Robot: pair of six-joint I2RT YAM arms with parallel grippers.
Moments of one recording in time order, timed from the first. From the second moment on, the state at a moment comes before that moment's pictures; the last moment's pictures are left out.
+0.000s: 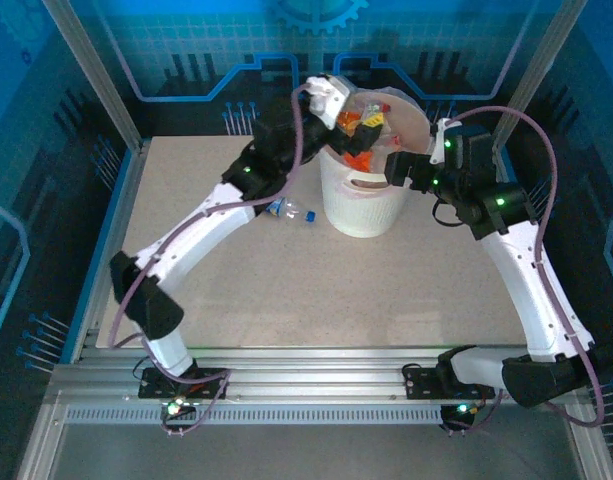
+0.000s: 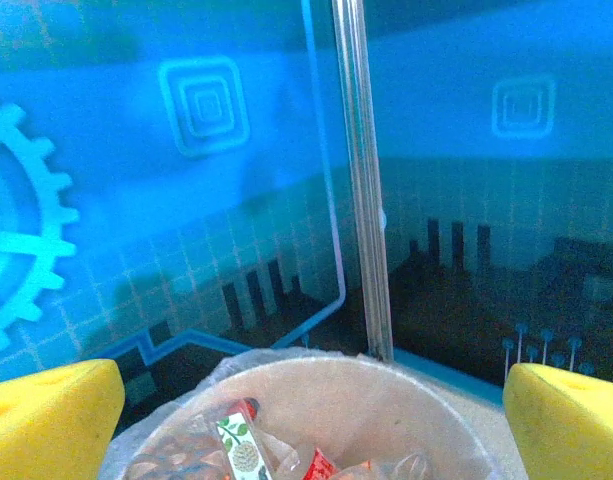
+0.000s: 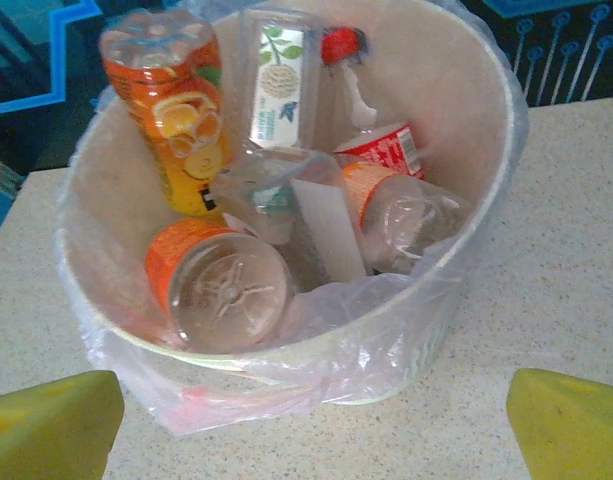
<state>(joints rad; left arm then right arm) -0.66 1.70 1.79 0.06 0.08 0.11 0.30 1.25 1.55 -0.86 0.05 0.34</state>
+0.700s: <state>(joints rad) -0.40 0.92 0.97 -0.01 -0.48 -0.44 0.77 1.58 1.94 -0.91 0.14 0.04</state>
